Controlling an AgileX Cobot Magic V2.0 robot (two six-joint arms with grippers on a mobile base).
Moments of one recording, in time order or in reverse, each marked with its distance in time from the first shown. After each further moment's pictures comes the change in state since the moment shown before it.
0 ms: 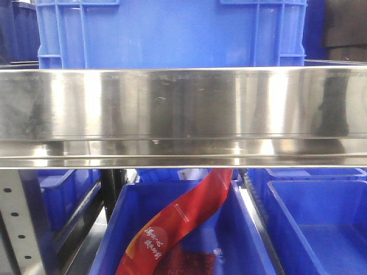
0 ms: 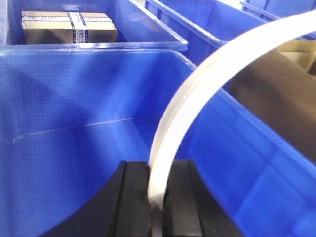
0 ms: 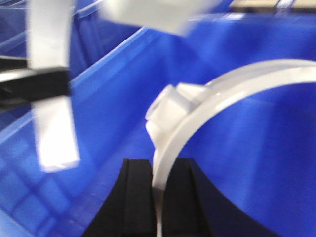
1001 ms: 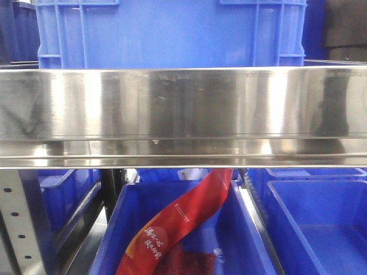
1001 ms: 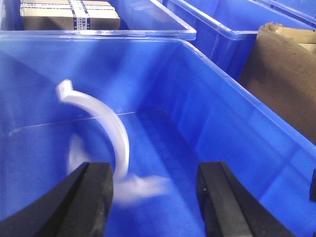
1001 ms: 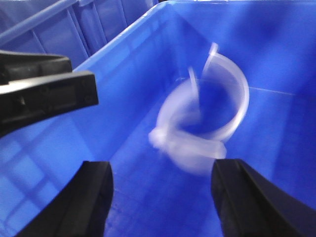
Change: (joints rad) left arm 0.000 0.037 -0.002 0.000 -0.023 -0.004; right arm 0.011 0.062 -0.007 0.025 -0.045 0.000
